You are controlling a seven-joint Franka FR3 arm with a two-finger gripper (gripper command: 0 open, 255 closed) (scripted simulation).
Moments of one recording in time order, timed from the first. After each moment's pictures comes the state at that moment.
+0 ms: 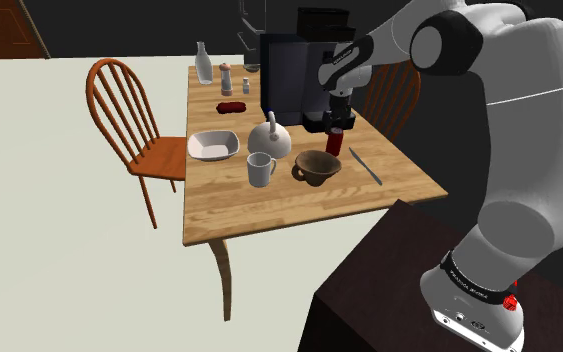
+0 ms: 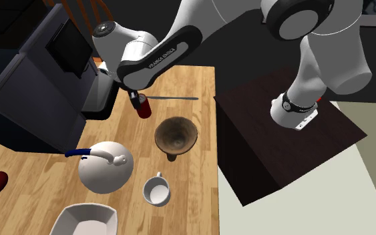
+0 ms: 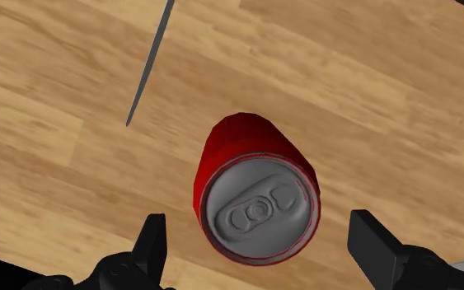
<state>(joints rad) -0.28 0.62 -0.23 -1.61 0.11 2.19 -0.40</state>
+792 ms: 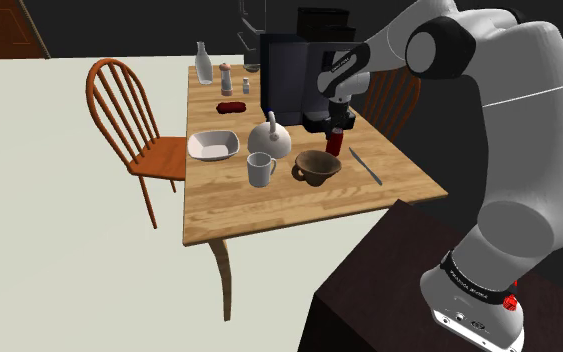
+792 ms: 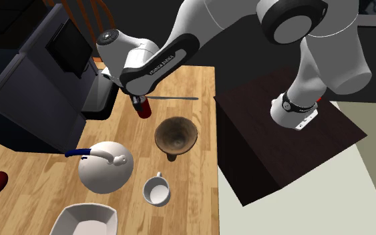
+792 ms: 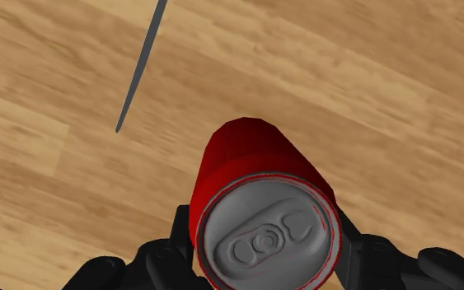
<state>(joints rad) -0.28 0.66 -0.22 -1.62 0.12 2.24 -0.41</state>
